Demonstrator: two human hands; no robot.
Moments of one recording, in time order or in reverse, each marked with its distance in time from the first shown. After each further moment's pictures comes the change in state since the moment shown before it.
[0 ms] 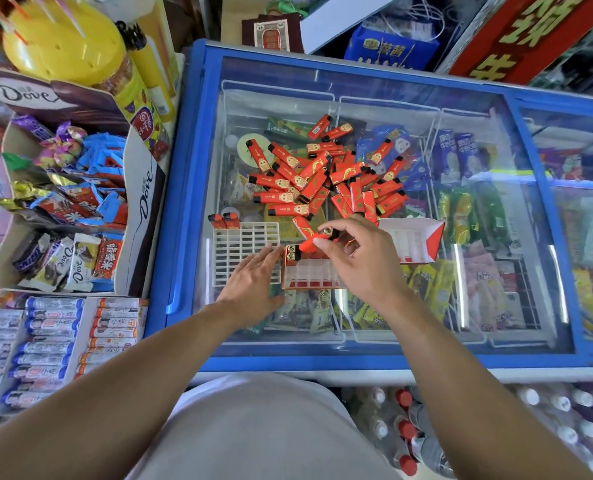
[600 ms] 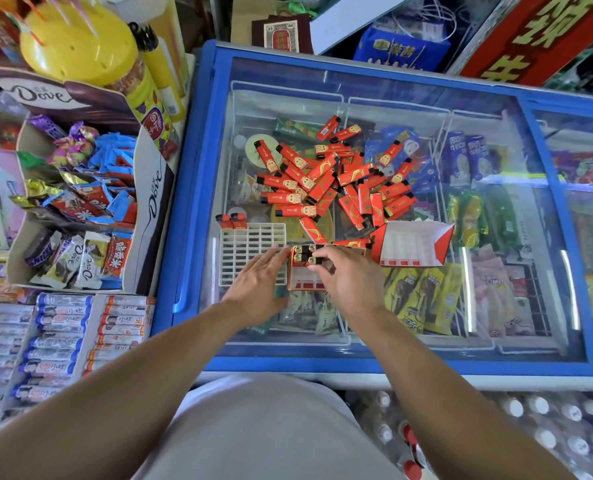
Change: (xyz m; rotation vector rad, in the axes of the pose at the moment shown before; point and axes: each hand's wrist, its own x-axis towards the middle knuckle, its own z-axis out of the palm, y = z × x) left_hand -0.003 0.004 -0.005 -0.024 -0.023 0.001; right_hand -0.015 0.027 0.056 -0.401 0.043 -0.019
